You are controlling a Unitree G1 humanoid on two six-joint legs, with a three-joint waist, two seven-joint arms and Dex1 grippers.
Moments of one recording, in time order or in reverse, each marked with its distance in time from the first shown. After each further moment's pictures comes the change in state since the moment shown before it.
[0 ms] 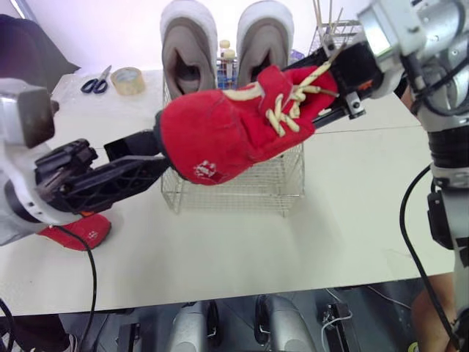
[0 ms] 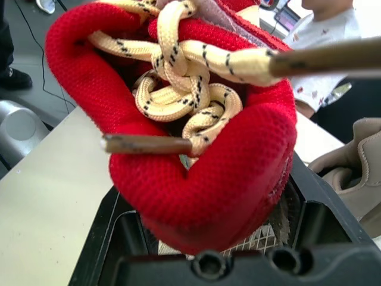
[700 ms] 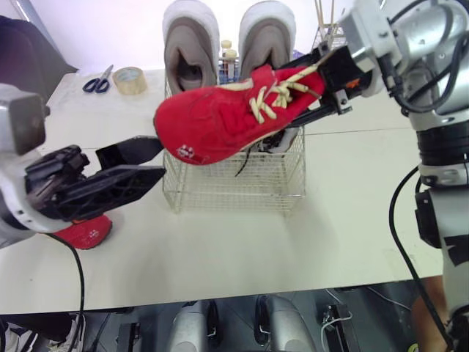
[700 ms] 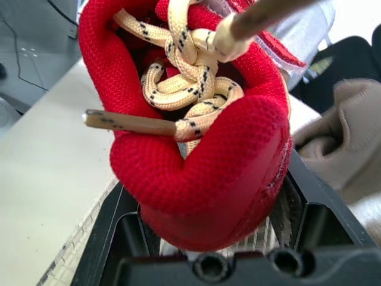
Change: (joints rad) left arm 0.016 -0.010 0.019 -0.015 0.000 -0.001 0.033; right arm 0.023 0.068 -0.056 0.035 -0.108 0.003 0.000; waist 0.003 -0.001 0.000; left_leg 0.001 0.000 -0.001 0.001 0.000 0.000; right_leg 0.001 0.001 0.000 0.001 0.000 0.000
